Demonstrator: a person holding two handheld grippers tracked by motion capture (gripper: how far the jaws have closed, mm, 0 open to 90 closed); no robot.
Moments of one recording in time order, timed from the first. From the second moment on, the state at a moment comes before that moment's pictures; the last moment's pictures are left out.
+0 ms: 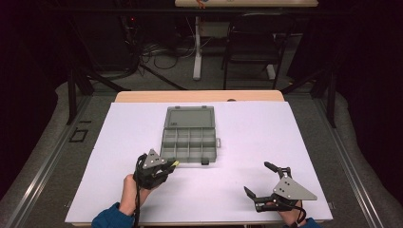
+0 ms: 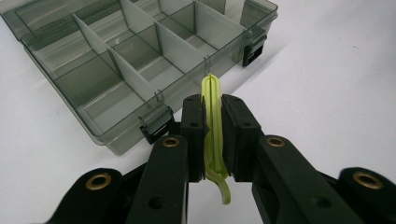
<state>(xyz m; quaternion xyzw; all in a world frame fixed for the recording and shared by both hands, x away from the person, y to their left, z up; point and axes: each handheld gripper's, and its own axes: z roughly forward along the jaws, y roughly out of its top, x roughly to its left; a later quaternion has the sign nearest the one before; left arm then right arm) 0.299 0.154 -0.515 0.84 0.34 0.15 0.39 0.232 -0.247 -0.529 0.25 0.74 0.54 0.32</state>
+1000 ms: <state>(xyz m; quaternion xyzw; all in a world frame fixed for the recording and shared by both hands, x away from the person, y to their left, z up) 0.311 0.153 -0.490 0.85 0.32 0.16 0.40 0.232 -0.247 -0.530 0.26 0.74 0.54 0.32</state>
